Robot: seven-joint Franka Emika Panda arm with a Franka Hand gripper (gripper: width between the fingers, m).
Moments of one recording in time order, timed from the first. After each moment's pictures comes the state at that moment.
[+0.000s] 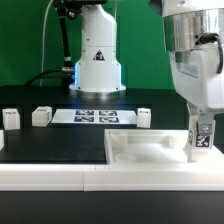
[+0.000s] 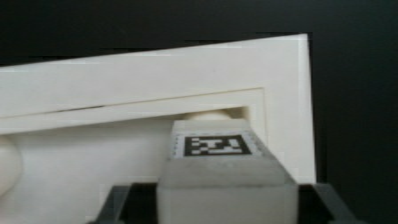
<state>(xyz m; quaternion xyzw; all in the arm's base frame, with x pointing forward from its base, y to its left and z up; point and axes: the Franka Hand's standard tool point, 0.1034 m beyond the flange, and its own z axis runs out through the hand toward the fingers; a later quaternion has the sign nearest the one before) 0.622 0.118 0.072 -0.65 0.76 0.03 0.09</state>
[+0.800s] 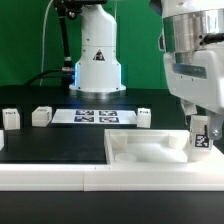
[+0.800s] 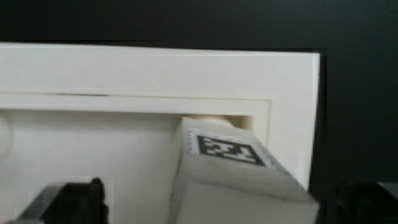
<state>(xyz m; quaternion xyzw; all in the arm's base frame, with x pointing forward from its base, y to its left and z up) 0.621 0.120 0.072 -0.74 0.67 0.02 0.09</state>
